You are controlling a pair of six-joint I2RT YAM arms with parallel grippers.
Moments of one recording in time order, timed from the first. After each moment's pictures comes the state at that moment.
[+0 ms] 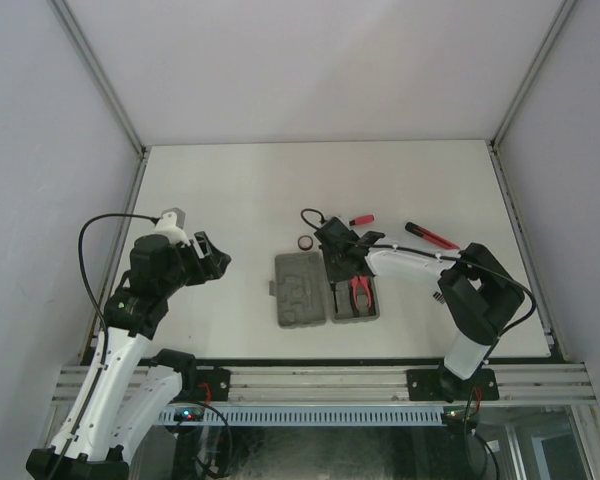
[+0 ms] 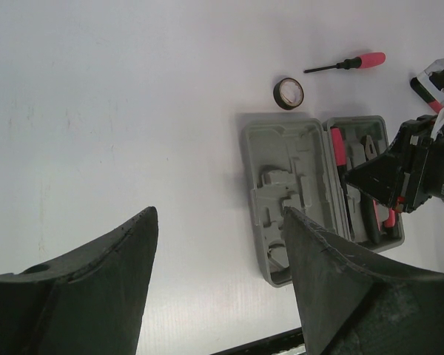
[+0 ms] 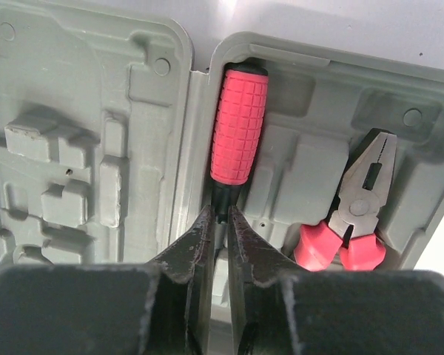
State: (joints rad) left arm -0.20 0.65 0.72 -0.60 0.12 -0.43; right arm 0.80 1.71 1.06 -0.45 0.14 0.52
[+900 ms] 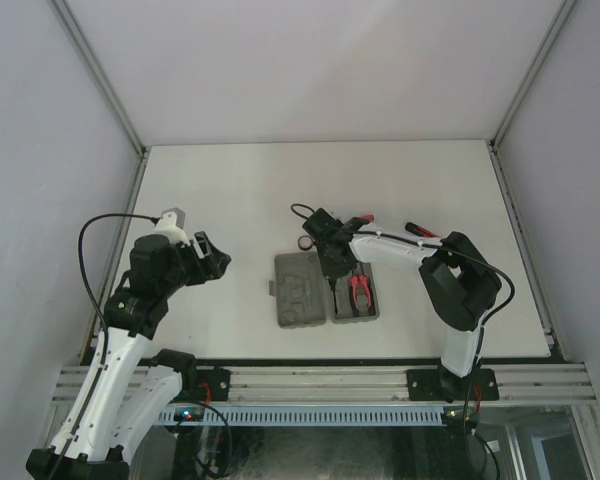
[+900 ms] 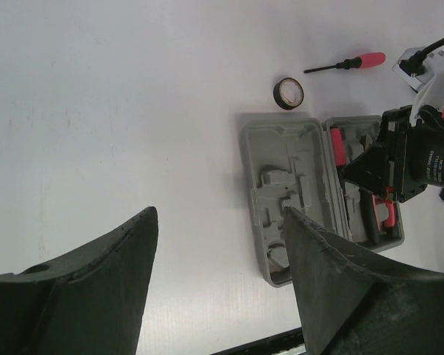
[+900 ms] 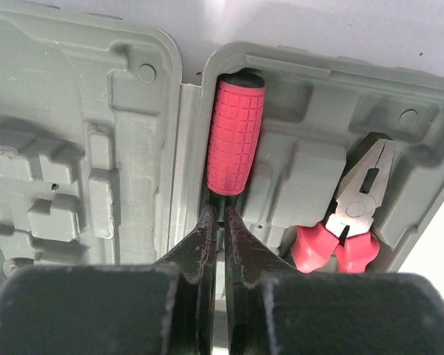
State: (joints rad) left arm -0.20 0.65 0.72 -0.60 0.12 -0.43; right arm 0.80 1.86 1.26 -0.67 0.14 0.53
